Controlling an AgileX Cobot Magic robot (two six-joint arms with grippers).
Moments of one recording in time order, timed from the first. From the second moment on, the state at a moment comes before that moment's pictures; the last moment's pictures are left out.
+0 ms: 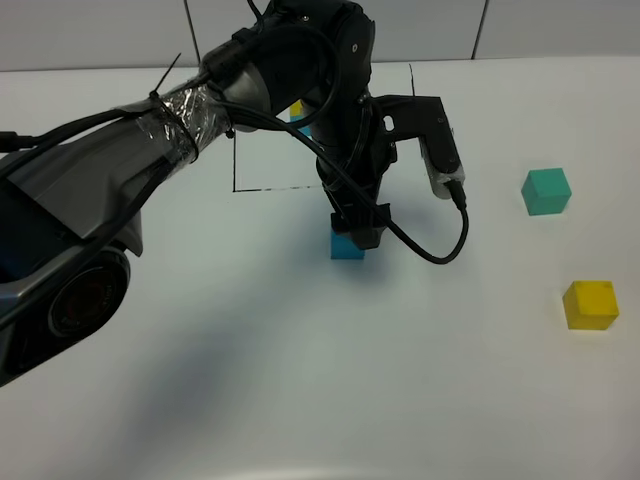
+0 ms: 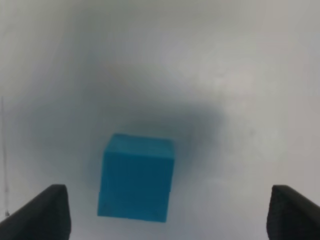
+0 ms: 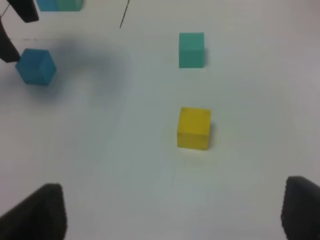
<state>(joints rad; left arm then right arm) -0.68 2.35 -2.12 -0.09 1.19 0.84 0.03 -0.01 -0.50 0.09 1.08 -0.06</state>
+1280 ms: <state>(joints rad) -0.28 2.16 -2.07 -0.22 1.19 0.49 0.03 -0.01 -0.50 0.09 1.08 -0.06</state>
